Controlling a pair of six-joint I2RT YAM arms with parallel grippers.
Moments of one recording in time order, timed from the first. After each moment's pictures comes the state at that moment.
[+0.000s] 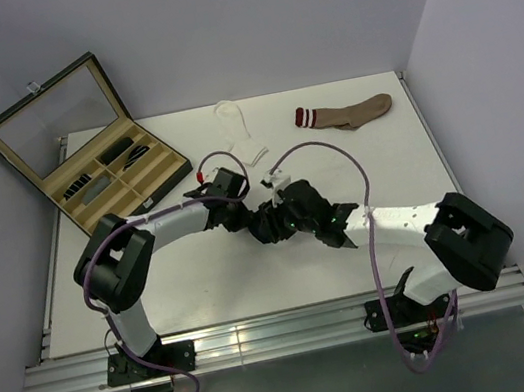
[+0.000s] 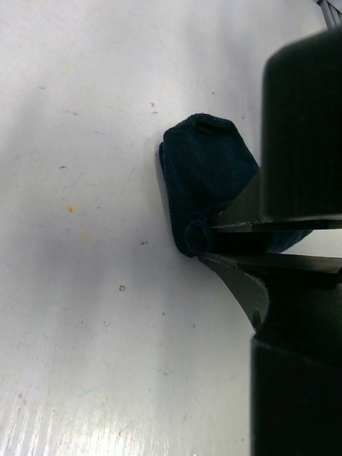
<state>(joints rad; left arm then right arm) -0.70 1.82 1.08 -0.29 -0.10 -1.08 0.77 1.40 0.64 0.18 -0.06 0.35</state>
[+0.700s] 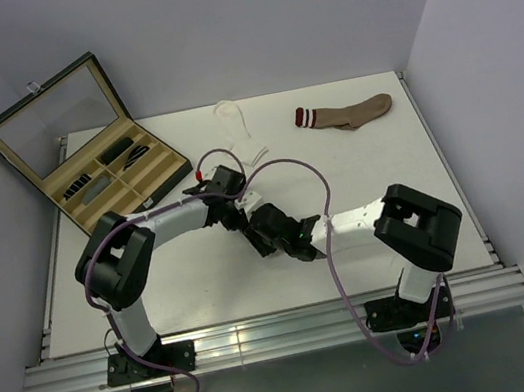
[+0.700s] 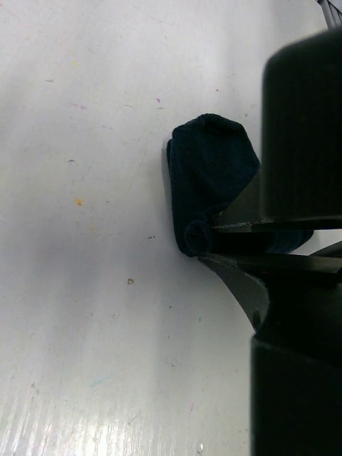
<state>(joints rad) -0.69 1.83 1.11 -0.32 -0.08 -1.07 0.99 1.65 0.75 0.19 0.27 0.20</state>
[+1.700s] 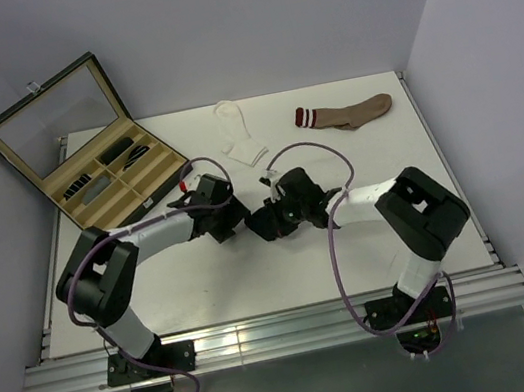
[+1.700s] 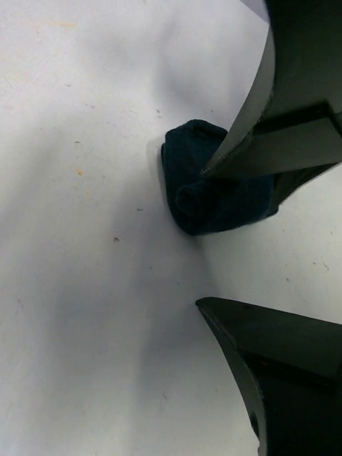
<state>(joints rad) -0.64 1.71 0.96 -0.22 -0.07 -1.18 0.67 1.68 0.75 0.17 -0.30 0.33</state>
